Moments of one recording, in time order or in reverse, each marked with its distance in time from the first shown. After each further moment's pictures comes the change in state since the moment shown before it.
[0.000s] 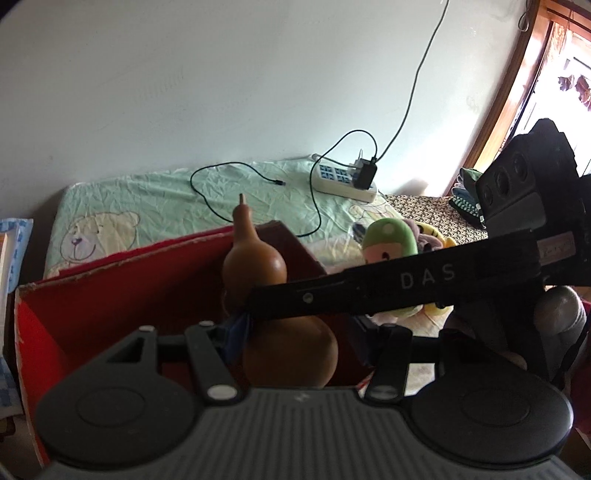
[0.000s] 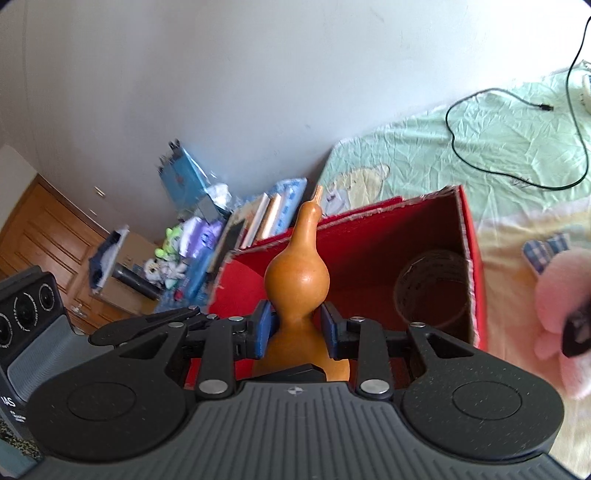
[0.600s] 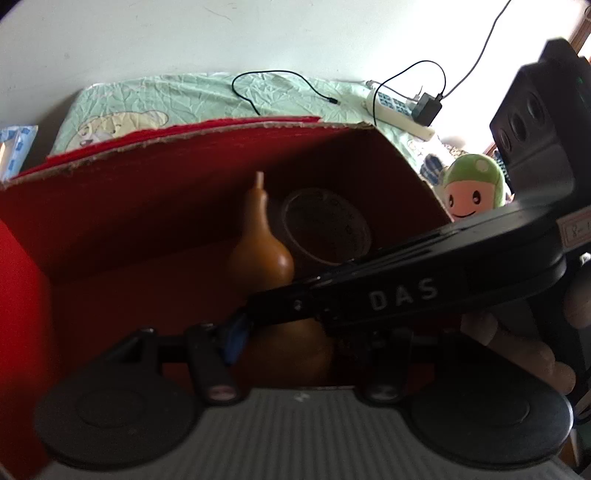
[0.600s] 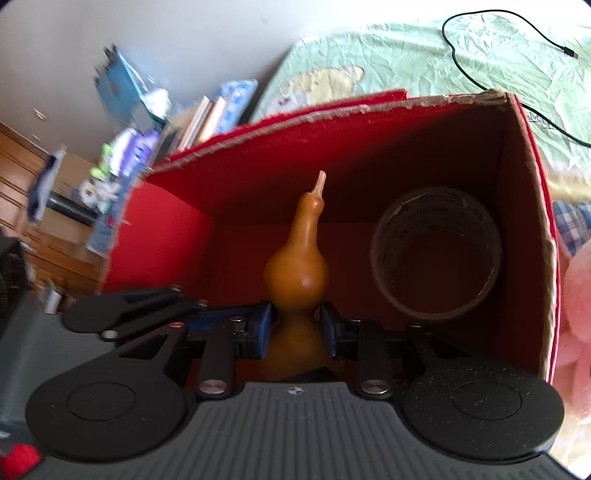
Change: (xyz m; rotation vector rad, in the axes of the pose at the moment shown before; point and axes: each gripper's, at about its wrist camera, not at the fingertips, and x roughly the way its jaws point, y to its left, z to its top) left arm 0.070 0.053 -0.031 -0.115 0.224 0.050; right arm 0.082 -0.008 -0.002 -0.055 0.310 -0.208
